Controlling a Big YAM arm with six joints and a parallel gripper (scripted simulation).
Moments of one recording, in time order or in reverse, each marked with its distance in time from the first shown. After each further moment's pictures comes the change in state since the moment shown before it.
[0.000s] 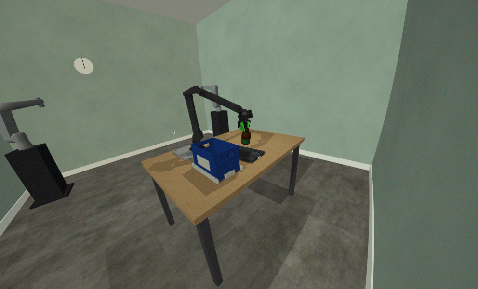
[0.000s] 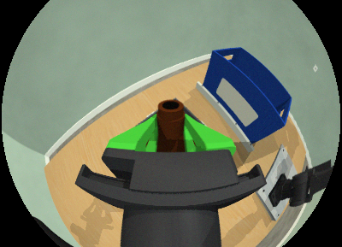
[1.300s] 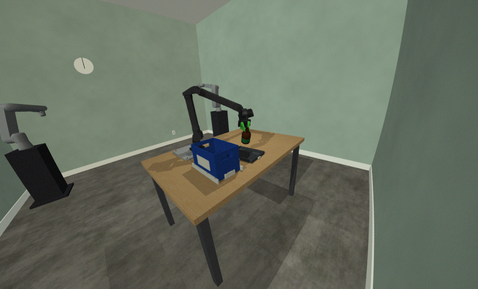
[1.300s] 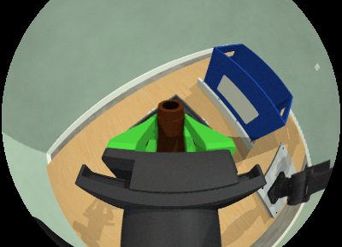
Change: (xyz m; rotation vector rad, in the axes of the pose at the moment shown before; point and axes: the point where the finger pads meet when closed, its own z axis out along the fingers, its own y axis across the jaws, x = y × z) arm -0.002 0.002 -0.001 -0.003 0.055 0.006
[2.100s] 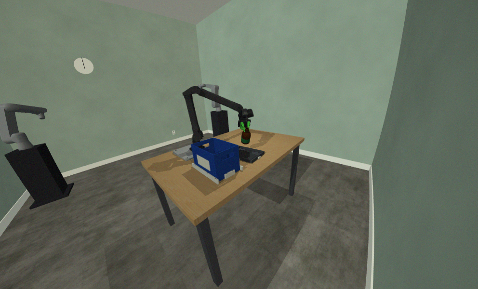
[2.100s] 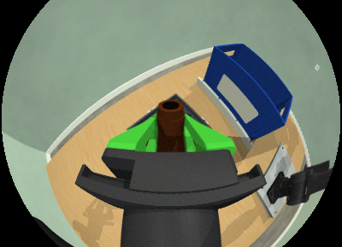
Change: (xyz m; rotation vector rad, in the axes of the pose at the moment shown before) arm 0.002 -0.001 0.000 0.001 0.008 -0.005
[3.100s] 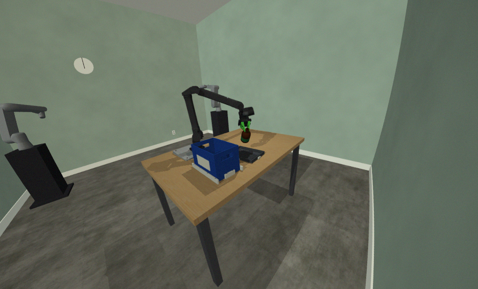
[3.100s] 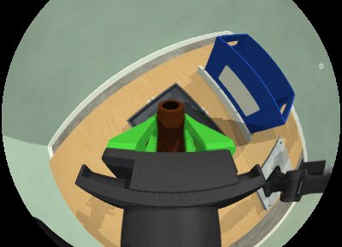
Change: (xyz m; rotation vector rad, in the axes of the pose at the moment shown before) arm 0.000 0.001 0.002 0.003 0.152 -0.001
